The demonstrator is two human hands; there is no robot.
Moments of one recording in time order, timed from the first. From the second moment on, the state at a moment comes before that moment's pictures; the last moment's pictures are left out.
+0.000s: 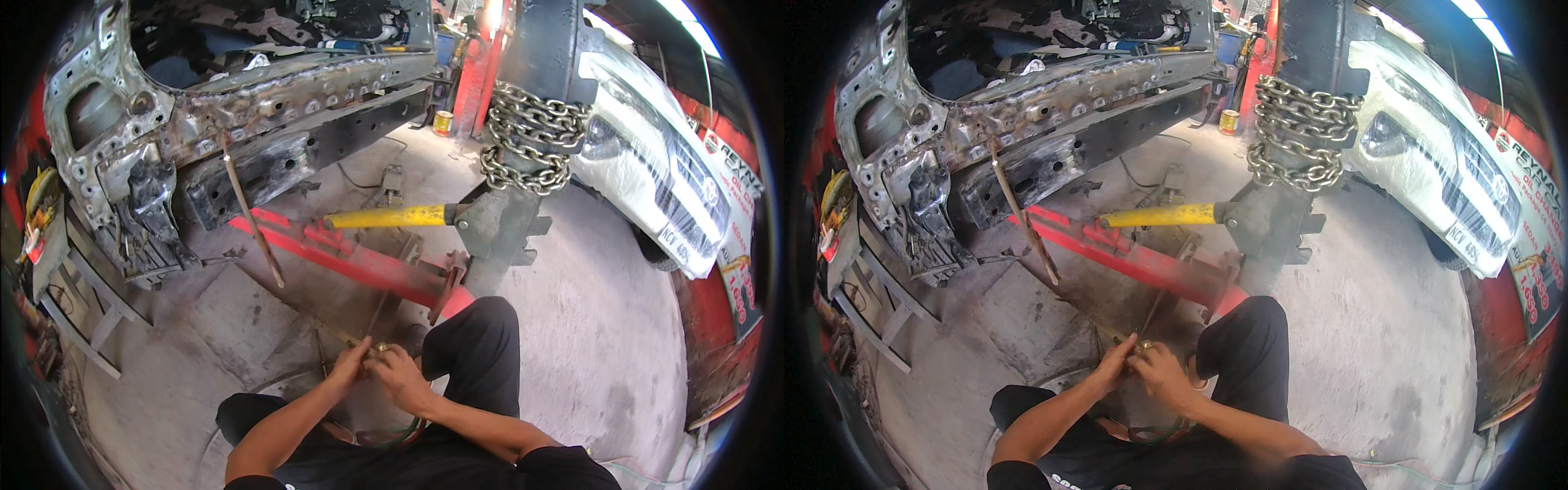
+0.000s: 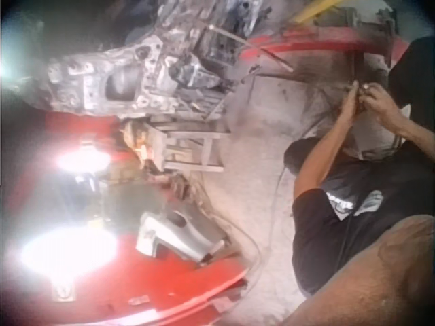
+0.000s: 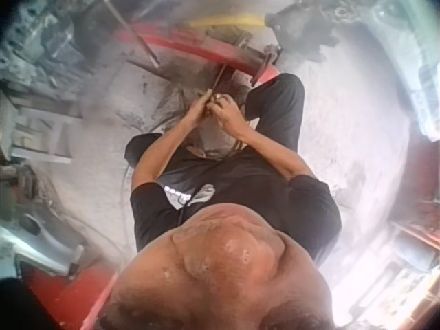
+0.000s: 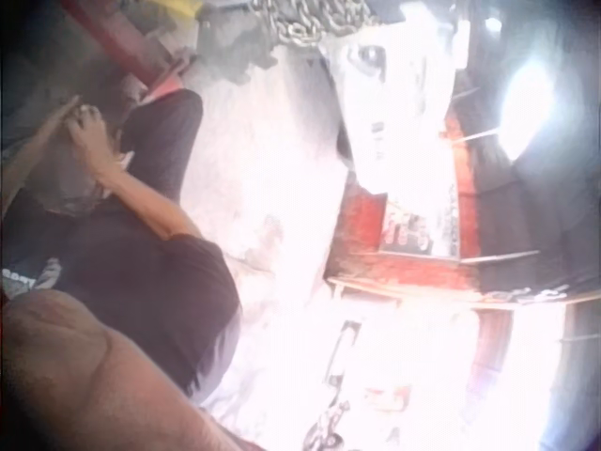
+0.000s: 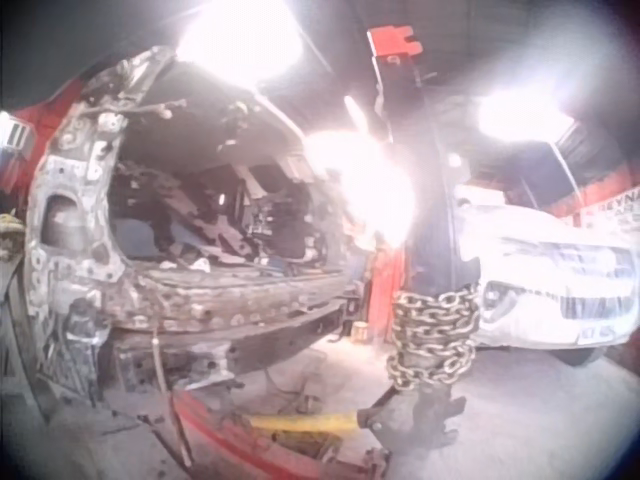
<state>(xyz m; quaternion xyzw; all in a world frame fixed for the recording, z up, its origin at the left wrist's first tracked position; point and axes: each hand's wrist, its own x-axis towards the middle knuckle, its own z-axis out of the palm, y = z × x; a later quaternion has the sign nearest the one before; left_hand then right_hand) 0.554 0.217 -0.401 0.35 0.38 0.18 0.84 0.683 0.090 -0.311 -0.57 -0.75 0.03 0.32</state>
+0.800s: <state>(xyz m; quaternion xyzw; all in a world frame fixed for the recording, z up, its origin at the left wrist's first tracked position) 0.556 0.249 -0.410 0.21 0.59 0.09 0.78 0.868 -0.104 -0.556 -0.89 -0.18 0.40 0.10</state>
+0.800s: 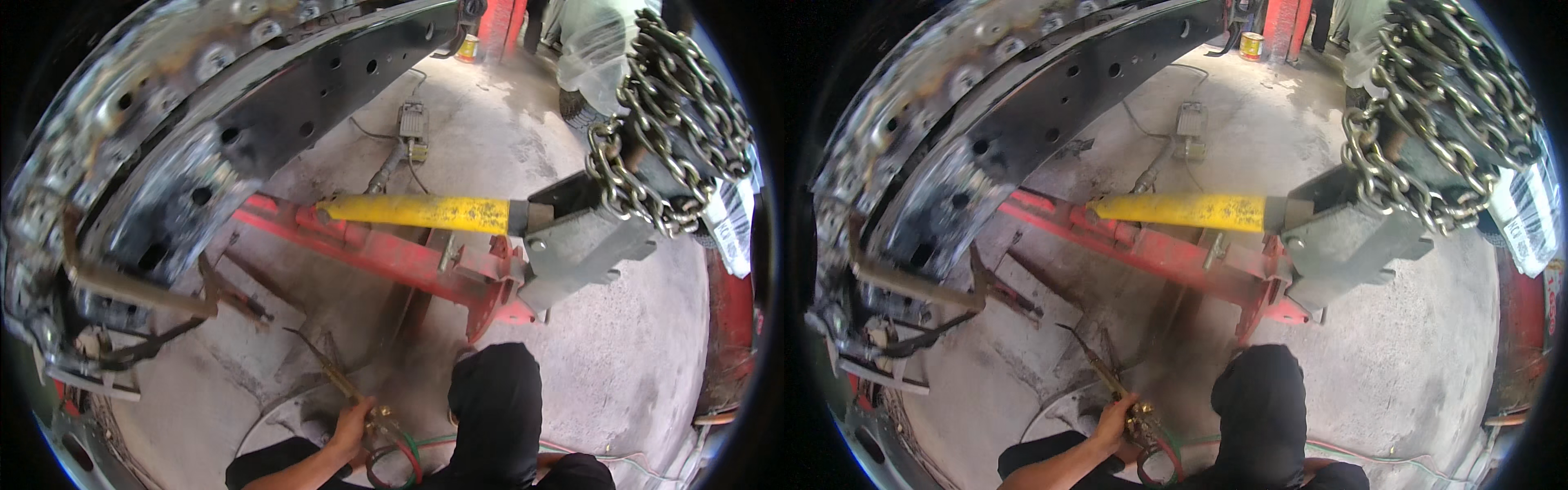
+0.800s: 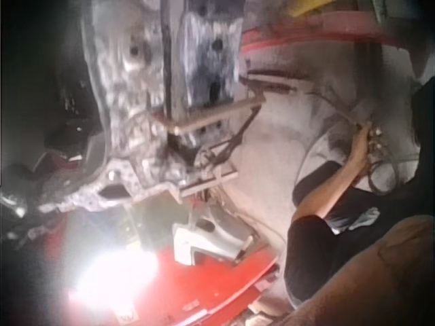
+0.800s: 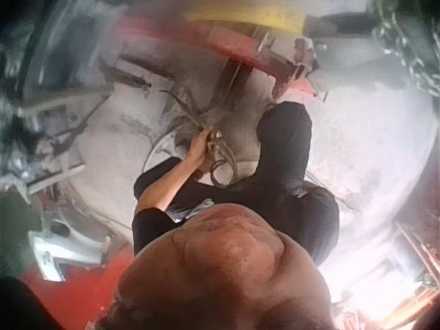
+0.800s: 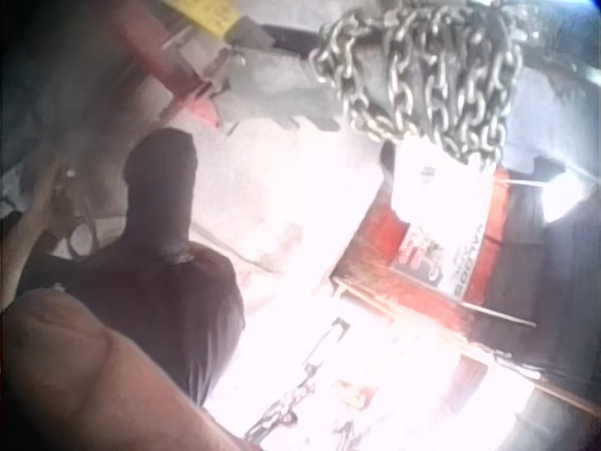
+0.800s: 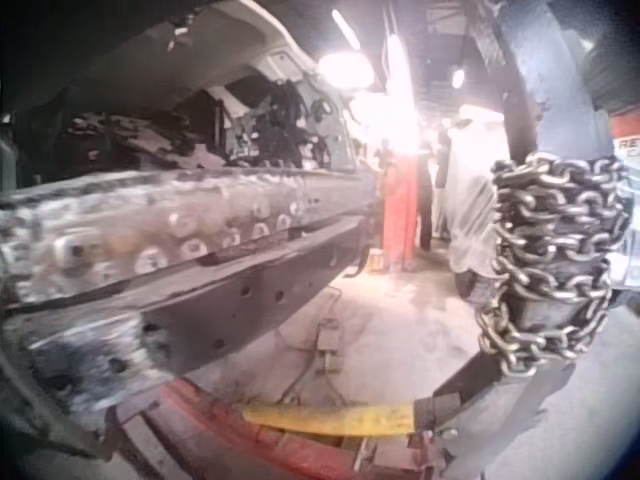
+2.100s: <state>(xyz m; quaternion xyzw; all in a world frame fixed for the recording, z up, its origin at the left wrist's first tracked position) 0.545 0.163 -0.281 0.67 0.24 0.26 0.65 0.693 0.025 -0.293 -0.49 -0.30 0.61 0.54</state>
